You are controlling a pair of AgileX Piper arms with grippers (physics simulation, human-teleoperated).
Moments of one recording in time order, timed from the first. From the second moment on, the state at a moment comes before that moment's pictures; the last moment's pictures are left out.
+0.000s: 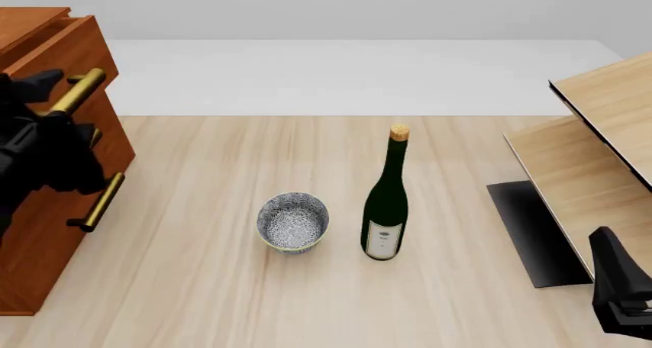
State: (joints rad) left arm 0.06 1.12 -0.50 -0.50 1.53; right arm -0.03 0.00 -0.02 0.00 0.05
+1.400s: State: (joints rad) left arm -0.10 0.97 -0.70 -0.18 1.39; right arm -0.05 0.00 -0.03 0.00 0.10
